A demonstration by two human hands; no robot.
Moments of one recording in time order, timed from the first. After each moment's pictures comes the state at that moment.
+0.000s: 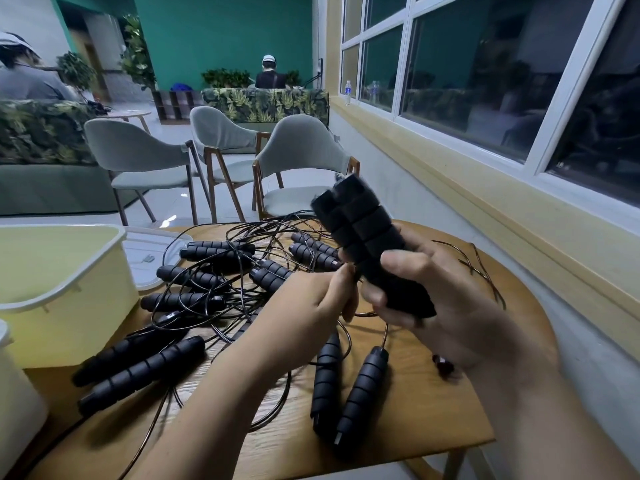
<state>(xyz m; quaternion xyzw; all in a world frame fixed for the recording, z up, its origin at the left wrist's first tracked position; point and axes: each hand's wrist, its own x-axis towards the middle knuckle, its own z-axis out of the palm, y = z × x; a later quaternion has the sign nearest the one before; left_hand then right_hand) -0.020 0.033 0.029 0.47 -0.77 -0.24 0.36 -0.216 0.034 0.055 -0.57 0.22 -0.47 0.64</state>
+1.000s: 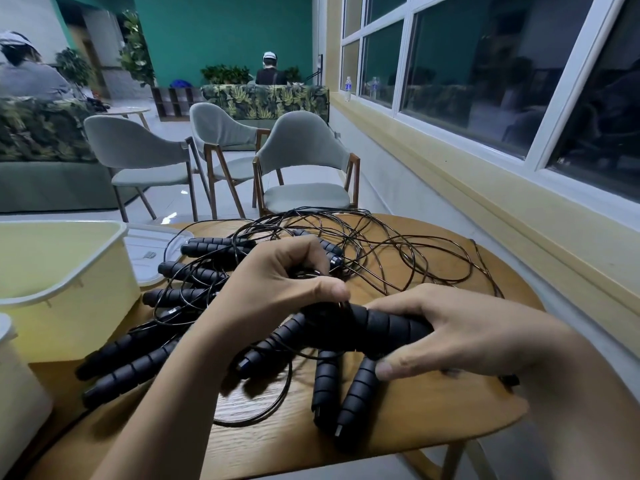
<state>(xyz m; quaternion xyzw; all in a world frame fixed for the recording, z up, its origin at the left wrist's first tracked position) 0.019 0.033 0.047 0.35 -0.73 -0.38 0.45 -0.247 0.049 0.082 -0.83 0.37 -0.08 0.41</state>
